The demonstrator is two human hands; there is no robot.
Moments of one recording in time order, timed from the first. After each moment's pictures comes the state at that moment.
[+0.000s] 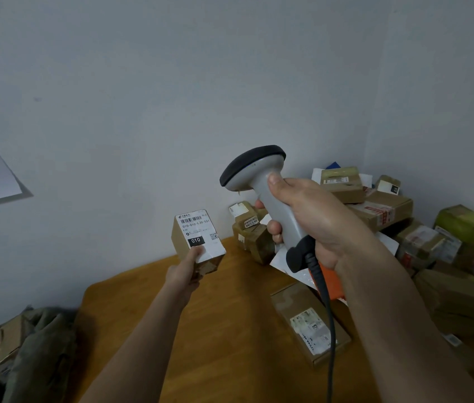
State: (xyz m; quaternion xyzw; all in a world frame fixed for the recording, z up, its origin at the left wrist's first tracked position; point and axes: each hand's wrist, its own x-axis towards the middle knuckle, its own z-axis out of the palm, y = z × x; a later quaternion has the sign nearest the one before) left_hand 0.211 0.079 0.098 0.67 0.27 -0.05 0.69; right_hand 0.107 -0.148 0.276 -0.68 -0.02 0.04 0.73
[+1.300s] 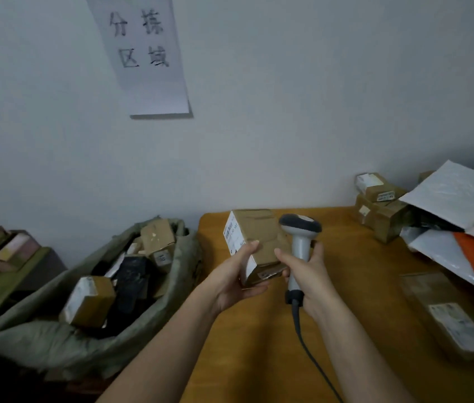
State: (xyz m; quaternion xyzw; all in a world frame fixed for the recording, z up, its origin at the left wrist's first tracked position) left_hand 0.065 0.319 0.076 0.57 0.19 -0.18 0.78; right_hand 0.079 0.164 0.087 -0.64 0.11 0.11 0.75
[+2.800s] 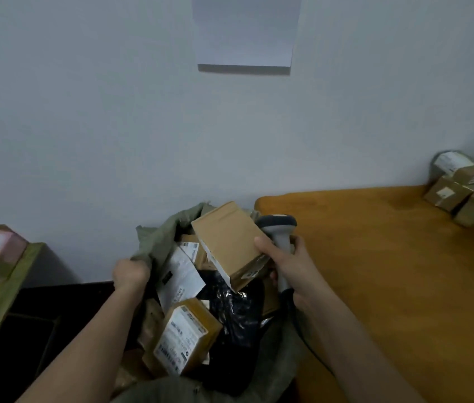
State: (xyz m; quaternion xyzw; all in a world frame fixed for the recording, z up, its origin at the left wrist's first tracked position) left_hand 0.119 0.819 -0.035 0.81 0.47 -0.04 0.34; right_hand 0.116 0.534 0.061 -0.65 0.18 0.17 0.72
